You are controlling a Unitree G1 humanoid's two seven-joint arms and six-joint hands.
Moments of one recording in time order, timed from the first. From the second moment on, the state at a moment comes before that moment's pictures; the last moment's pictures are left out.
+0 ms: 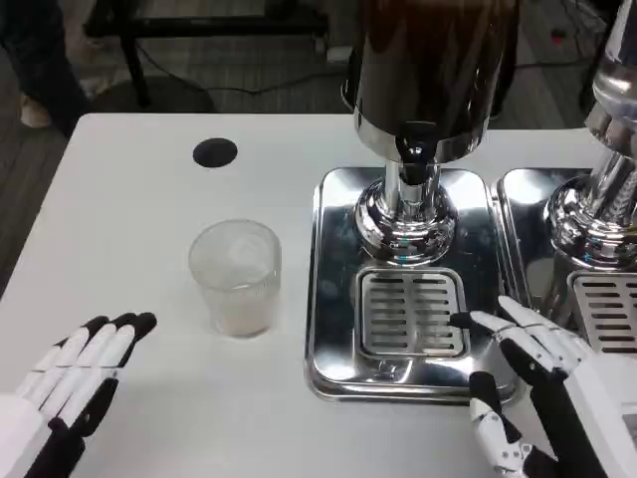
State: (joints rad) left arm 0.67 0.47 0.35 -0.10 0.62 -0.85 0.09; right arm 0.55 -0.36 0.17 -0.26 -0.82 -0.36 -0.39
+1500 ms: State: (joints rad) left arm 0.40 0.51 0.29 0.13 0.33 -0.59 -0.02; right arm 0.55 -0.28 0.19 -0.28 -0.80 -0.34 -0.37
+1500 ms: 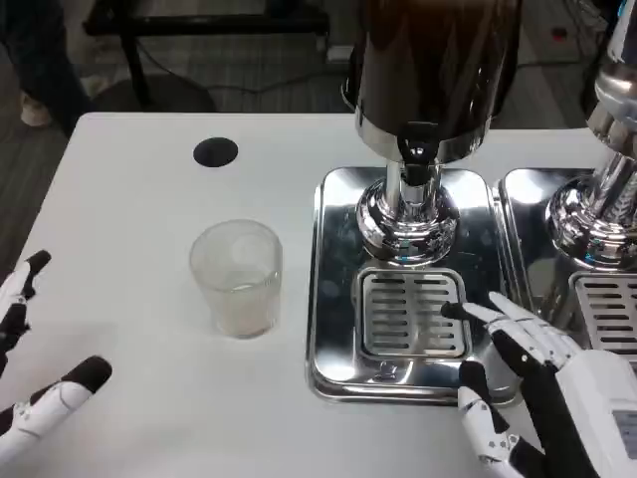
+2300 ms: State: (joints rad) left arm 0.03 0.55 0.04 0.43 0.39 -0.52 -0.05; right arm 0.53 -0.25 0.22 -0.28 -0.82 -0.33 -0.38
